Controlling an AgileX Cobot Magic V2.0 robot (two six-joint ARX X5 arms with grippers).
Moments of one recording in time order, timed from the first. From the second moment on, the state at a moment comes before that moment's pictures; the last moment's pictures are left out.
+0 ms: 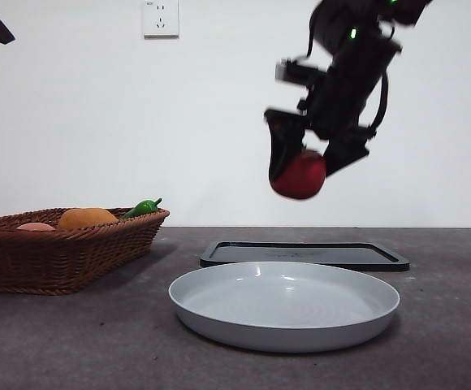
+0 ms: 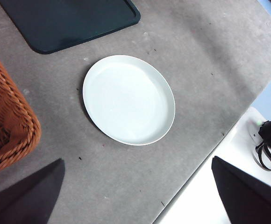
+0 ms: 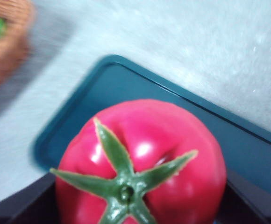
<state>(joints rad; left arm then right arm) -0.28 0.95 1.09 -0.97 0.61 0.10 0.38 1.91 1.52 -0.41 -0.15 0.00</state>
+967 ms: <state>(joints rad) -0.28 0.95 1.09 -0.98 0.61 0.10 0.33 2.14 1.63 -0.42 -0.16 -0.03</state>
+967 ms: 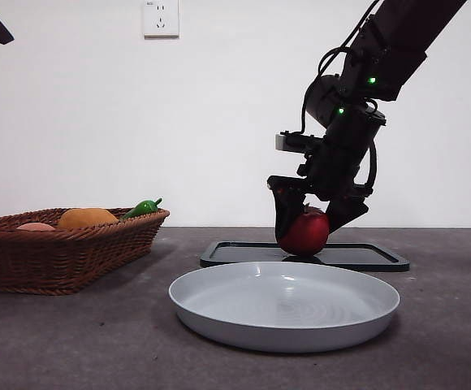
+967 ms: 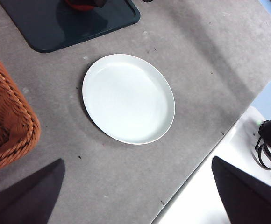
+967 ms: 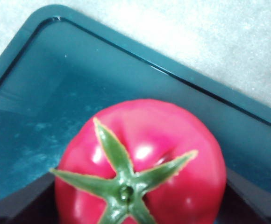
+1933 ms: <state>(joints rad) -0.28 0.95 1.09 -0.98 0.61 0.10 0.33 1.87 1.65 -0.67 -0.19 -0.03</state>
